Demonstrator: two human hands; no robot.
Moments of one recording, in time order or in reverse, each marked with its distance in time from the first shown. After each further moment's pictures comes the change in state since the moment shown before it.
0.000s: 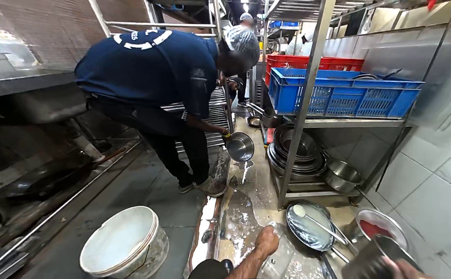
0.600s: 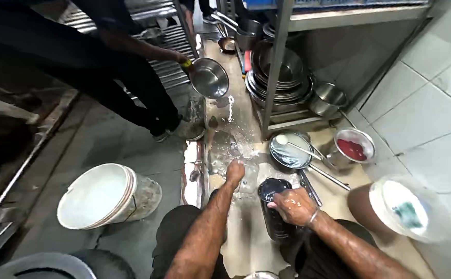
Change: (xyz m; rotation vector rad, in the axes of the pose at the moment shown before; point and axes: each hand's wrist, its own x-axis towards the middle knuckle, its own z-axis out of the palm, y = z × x) left_hand 0.043 -0.061 0.006 -0.235 0.197 -0.141; right_hand -0.004 -0.197 0.007 0.292 -0.844 -0.640
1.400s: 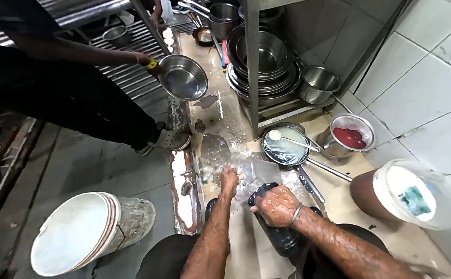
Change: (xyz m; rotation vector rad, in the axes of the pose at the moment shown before) left_hand 0.042 -0.010 0.038 -0.539 0.089 -0.129; right_hand 0.057 -0.002 -0.025 0.044 -0.204 -0.004
